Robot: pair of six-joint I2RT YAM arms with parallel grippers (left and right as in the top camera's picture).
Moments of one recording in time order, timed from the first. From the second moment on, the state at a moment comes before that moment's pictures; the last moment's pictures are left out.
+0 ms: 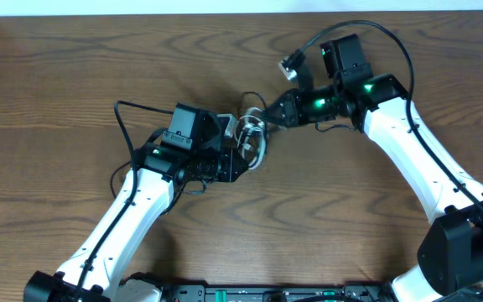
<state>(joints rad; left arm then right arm) -0.35 1.37 0.94 -0.67 0.53 -0.30 0.36 1.74 1.45 -0.64 -0.94 0.28</state>
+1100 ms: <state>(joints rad) -0.35 1.36 0.94 -0.63 0.08 -0.30 0.40 1.74 1.45 -0.57 -0.85 0.61</state>
